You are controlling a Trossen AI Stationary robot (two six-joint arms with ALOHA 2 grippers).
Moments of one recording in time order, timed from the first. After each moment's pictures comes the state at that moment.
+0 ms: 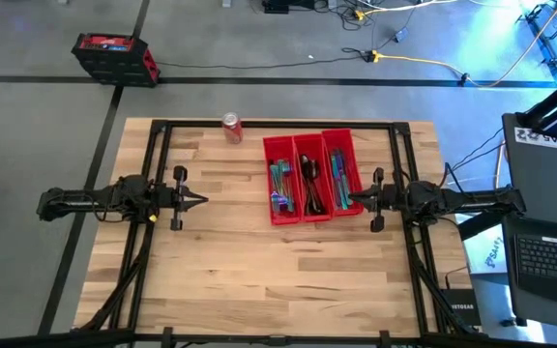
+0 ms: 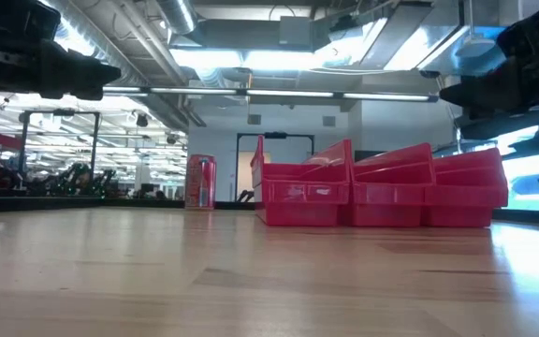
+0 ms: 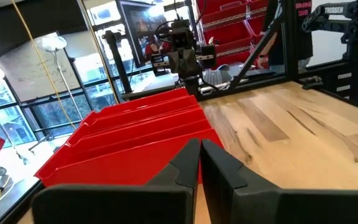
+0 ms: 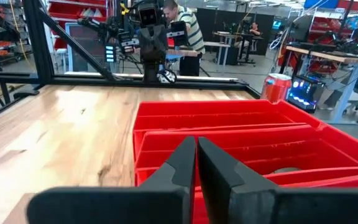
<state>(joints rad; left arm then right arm) 0.03 0.01 0.01 0.01 0.00 0.26 0.06 0.11 0.01 0.03 0.15 -0.05</state>
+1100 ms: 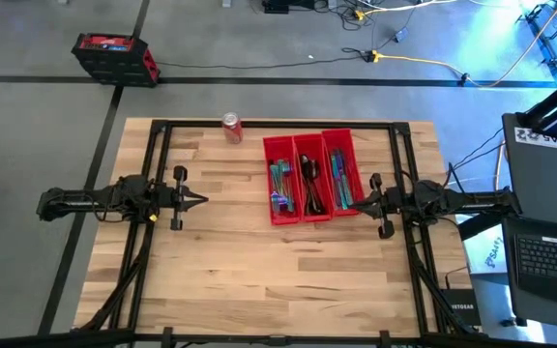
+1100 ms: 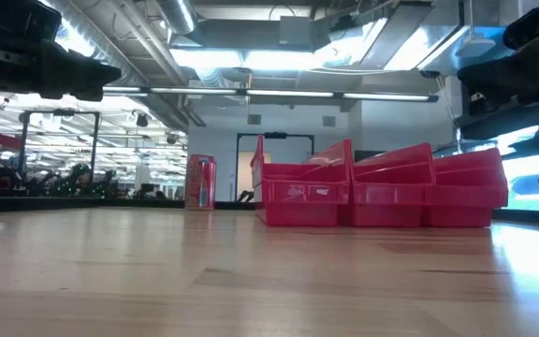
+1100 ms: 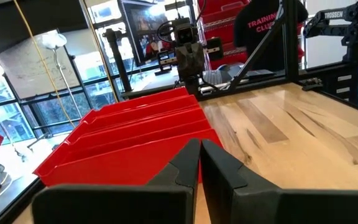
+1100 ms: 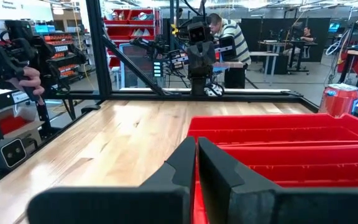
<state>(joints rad) 0.03 0.01 0.01 0.00 0.00 0.25 0.06 0.03 0.01 0.02 -0.06 0.02</state>
